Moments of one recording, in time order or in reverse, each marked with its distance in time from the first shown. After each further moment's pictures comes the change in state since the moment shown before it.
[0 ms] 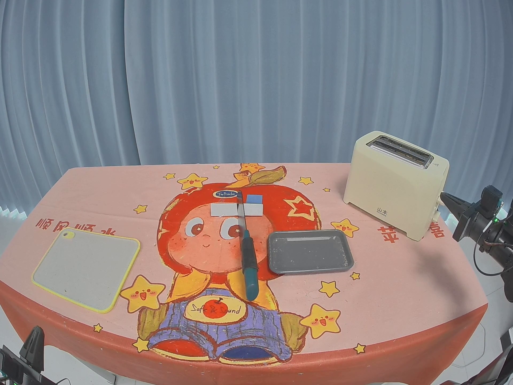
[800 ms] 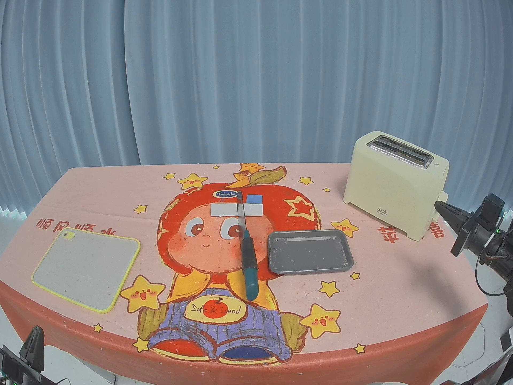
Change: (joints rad) left arm 0.000 0.000 0.000 0.000 0.000 0.000; right arm 0.096 -0.100 0.078 0.013 0.005 -0.015
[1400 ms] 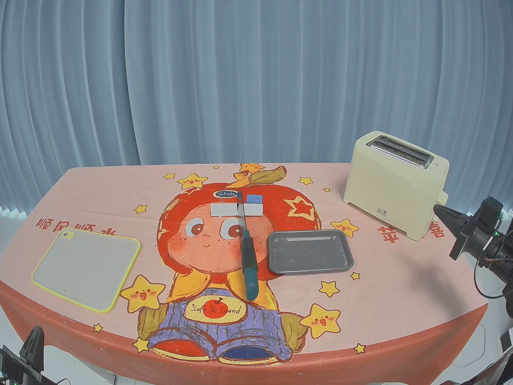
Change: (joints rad) left arm 0.000 0.000 0.000 0.000 0.000 0.000; right arm 0.001 0.007 0.011 0.000 0.001 -0.029
